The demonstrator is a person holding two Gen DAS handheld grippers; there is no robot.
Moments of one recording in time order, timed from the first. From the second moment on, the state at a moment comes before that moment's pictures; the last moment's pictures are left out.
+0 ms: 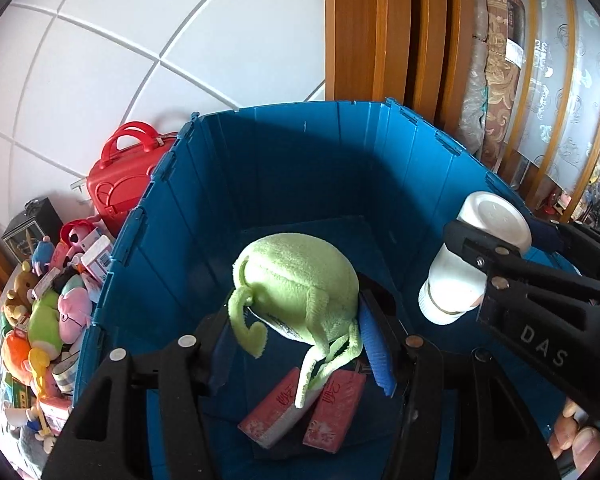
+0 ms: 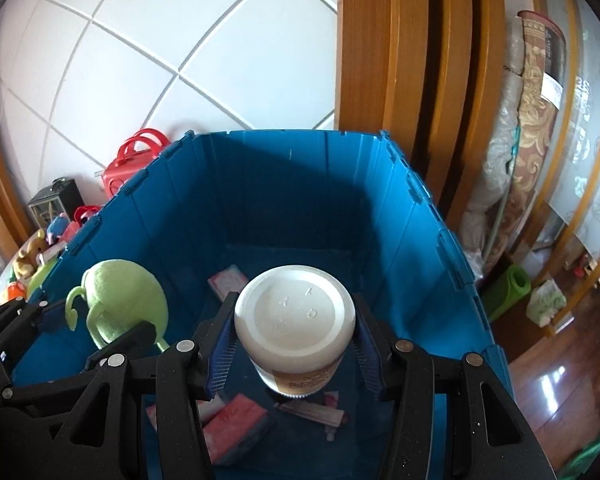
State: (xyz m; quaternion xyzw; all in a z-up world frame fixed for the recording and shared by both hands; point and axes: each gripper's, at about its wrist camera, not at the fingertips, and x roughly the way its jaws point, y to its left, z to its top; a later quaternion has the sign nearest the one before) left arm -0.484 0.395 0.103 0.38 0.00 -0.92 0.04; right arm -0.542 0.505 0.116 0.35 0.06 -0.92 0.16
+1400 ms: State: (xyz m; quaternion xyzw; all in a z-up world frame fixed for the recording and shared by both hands) left arm -0.312 0.256 0.117 0.23 0.05 -0.95 0.20; right arm -0.404 0.449 0.158 0.14 0.00 -0.94 0.32
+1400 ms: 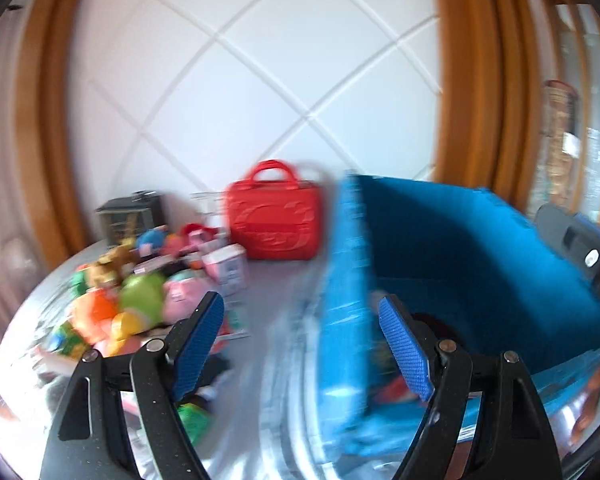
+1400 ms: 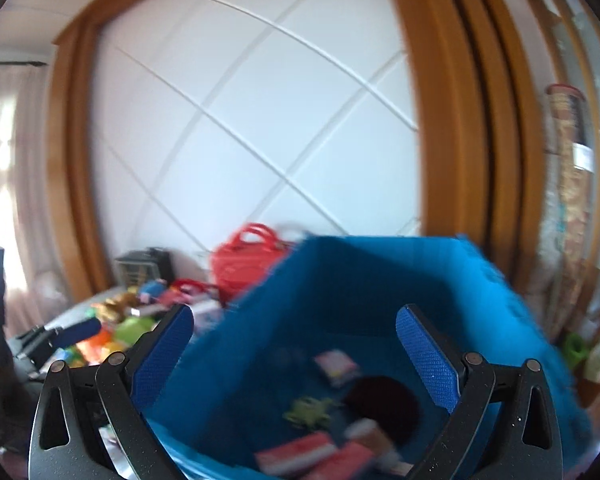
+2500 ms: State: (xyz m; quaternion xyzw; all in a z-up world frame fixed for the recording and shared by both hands) left arm -0.163 -0.064 -0.092 0.41 0.14 -0.85 0.30; right arm -0.340 0.114 -0.049 0.39 0.15 -0.83 0.37
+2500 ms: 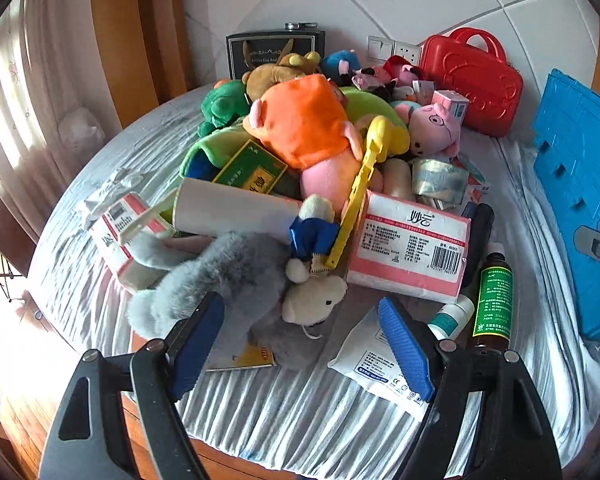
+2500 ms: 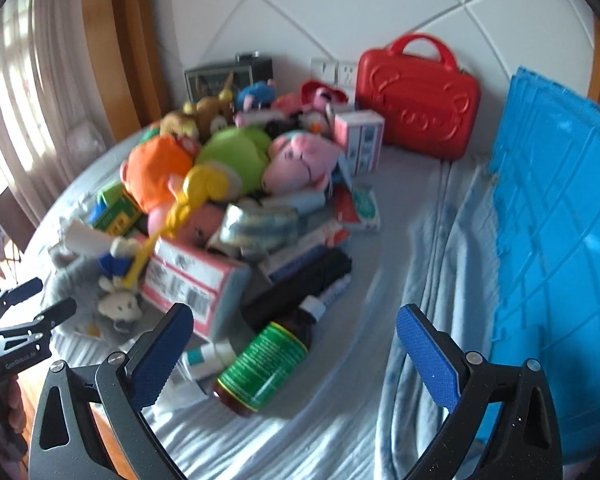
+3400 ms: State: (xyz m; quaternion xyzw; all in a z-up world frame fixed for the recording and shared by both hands) left arm -0.208 -0.090 -0.163 0.44 0.20 -0.82 0.32; right arm -0.432 0.106 -0.137 0.48 0.18 -0.79 0.35
